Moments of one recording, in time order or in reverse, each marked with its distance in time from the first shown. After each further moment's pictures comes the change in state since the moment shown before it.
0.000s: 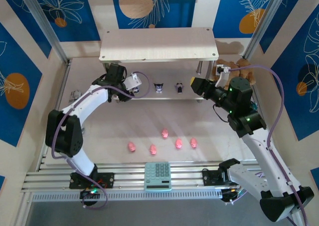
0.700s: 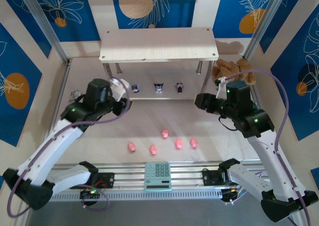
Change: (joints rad) left arm -0.198 -0.628 -0.154 -0.182 0.052 -0.711; right arm 0.047 -0.003 0.131 -0.603 0.055 -0.023
